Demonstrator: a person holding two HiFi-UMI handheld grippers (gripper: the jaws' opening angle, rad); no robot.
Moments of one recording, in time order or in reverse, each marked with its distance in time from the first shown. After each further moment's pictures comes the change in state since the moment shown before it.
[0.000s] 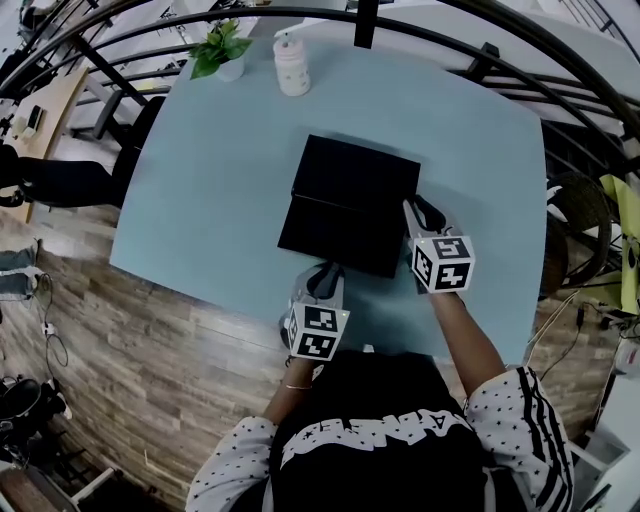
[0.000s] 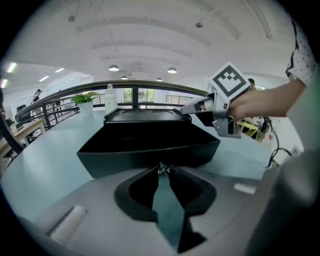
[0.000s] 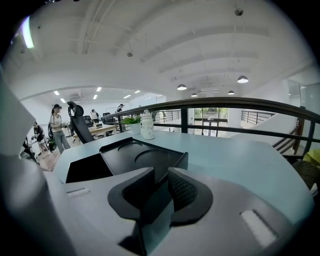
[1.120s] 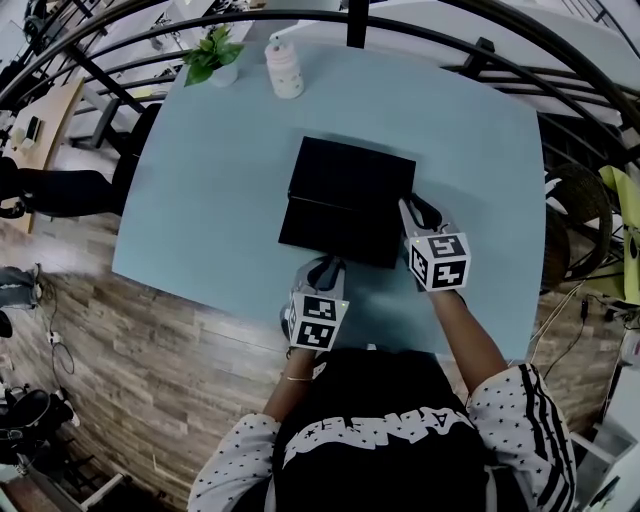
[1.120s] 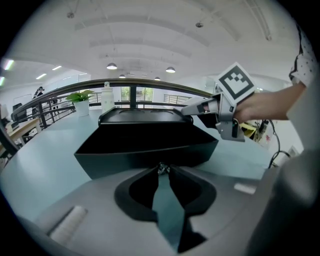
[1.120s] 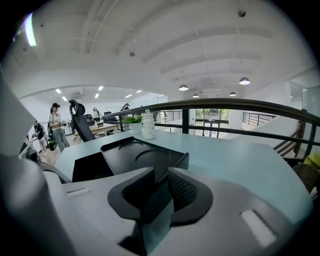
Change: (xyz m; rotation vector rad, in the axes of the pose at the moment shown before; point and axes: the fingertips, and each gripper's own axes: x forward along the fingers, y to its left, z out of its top) left arm 0.013 0.000 0.011 0.006 0.005 -0.031; right arm -0.002 0.000 0.001 -0.024 -0.003 0.006
